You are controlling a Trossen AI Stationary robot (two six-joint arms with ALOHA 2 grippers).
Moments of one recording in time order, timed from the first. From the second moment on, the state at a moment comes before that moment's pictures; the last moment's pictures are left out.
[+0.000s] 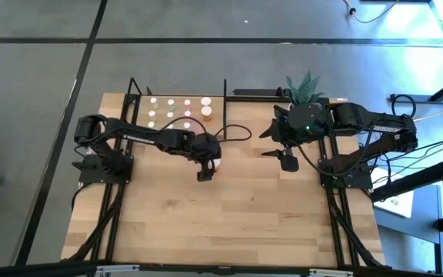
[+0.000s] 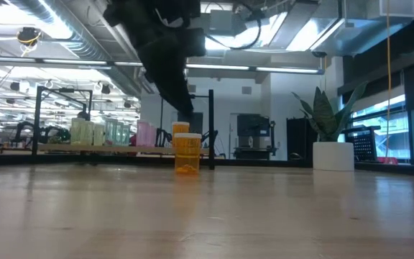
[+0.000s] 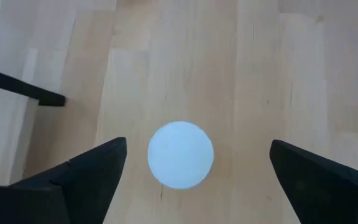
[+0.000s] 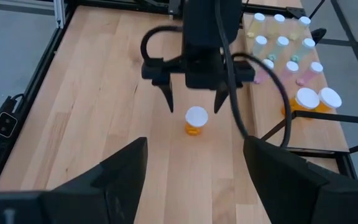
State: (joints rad) left arm 0.04 1.64 1.12 -0.46 -0.06 -0.05; right arm 0.07 1.30 1.58 -0.99 0.02 -0.06
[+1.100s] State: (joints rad) left arm 0.08 1.80 1.12 -0.40 -0.04 -0.01; right arm 0.07 1.30 1.58 -0.98 0.02 -0.06
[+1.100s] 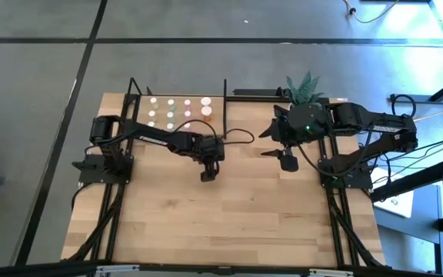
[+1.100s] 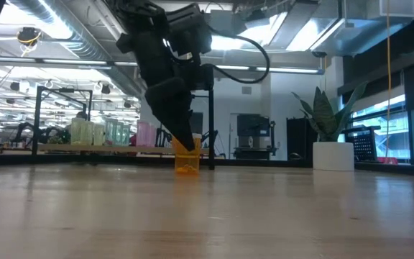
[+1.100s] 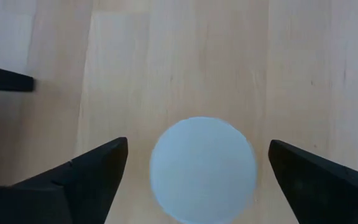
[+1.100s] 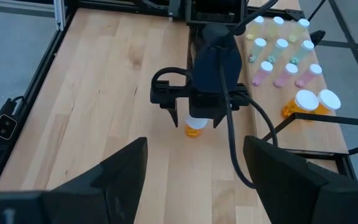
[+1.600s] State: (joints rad) left arm 0.08 1.79 1.12 -0.41 -0.04 -0.01; right arm 0.07 1.30 1.58 -0.98 0.02 -0.06
